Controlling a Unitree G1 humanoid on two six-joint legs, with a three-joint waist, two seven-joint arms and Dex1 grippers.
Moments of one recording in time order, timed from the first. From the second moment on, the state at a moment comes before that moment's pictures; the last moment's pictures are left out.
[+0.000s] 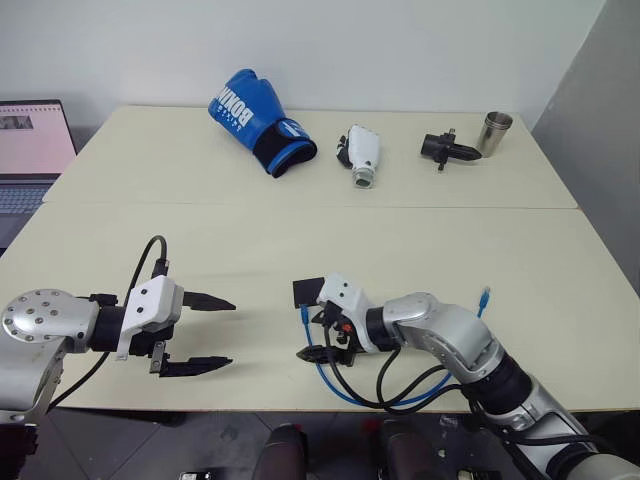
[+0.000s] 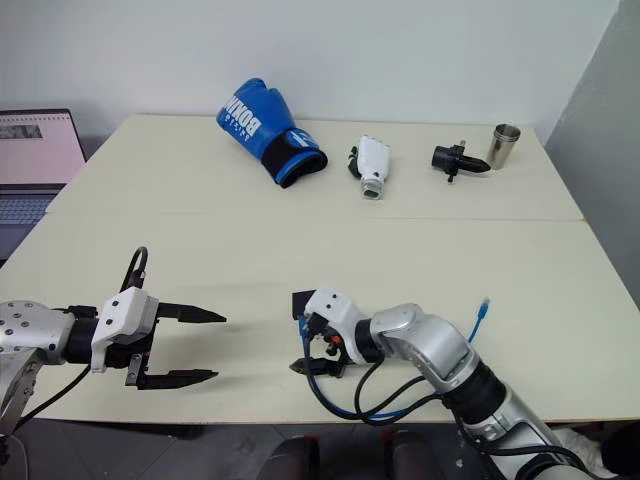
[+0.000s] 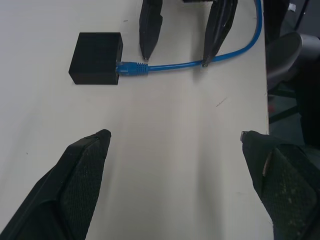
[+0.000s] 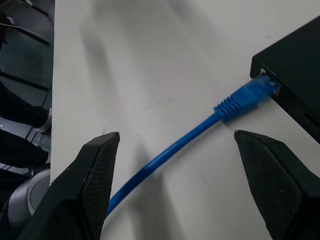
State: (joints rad) left arm -0.01 1.03 0.21 -0.12 -0.42 0.14 -1.44; right arm -0.56 -0.27 0.56 -0.22 0.35 0.99 0.67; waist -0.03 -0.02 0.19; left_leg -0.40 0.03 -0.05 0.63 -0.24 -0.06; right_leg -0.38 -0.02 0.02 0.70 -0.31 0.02
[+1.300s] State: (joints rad) left arm -0.14 1.01 0.13 -0.03 -0.39 0.09 -1.43; right arm -0.64 -0.51 0.44 -0.23 0.21 0.79 0.83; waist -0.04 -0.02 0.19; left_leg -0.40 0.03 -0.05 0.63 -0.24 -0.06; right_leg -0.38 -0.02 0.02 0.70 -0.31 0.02
